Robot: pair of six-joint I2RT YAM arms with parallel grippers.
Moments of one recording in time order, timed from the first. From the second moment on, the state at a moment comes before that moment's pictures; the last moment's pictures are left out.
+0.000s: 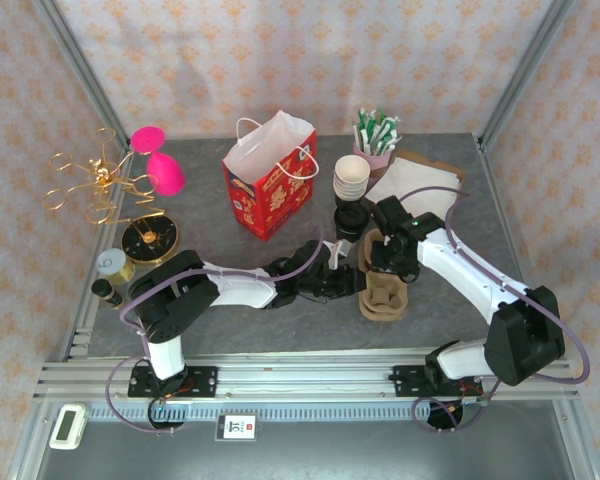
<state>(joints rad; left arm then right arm) -0.92 1.82 0.89 0.47 0.40 -1.15 0.46 1.36 1.02 -1.01 0.05 0.58</state>
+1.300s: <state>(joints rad) -0.92 1.82 0.84 0.64 0.45 -1.25 0.42 1.30 0.96 -0.94 -0.04 0.58</state>
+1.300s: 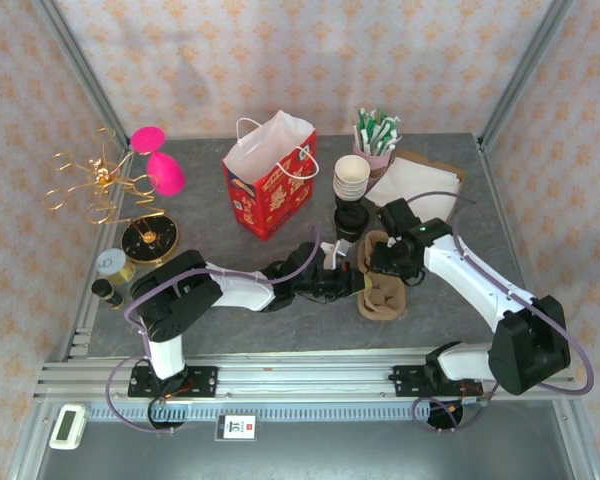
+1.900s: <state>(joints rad) -0.91 1.82 0.84 0.64 0.45 -1.25 0.42 1.30 0.95 -0.94 -0.03 0.58</state>
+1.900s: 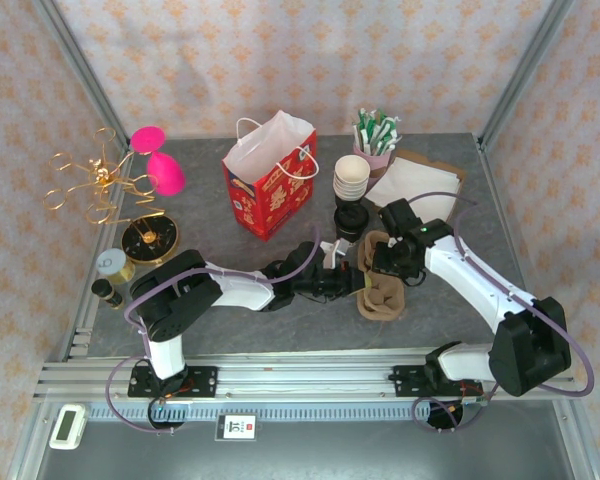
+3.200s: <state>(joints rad) -0.82 1.50 0.79 0.16 0.25 -0.95 0.53 1.37 1.08 -1.04 0.03 0.64</state>
